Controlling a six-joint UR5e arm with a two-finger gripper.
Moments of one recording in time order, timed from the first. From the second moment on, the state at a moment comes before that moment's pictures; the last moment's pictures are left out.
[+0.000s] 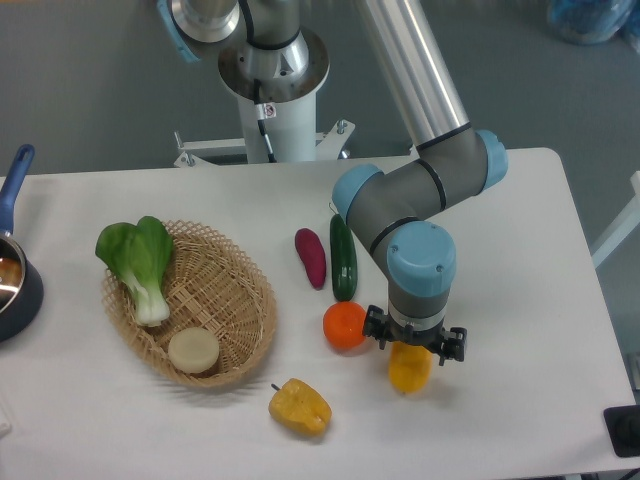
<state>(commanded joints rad) 2.50 -2.14 -1.50 -0.93 1.63 0.80</state>
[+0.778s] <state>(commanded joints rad) 2.68 -1.93 -1.66 -0.93 1.62 1.07</state>
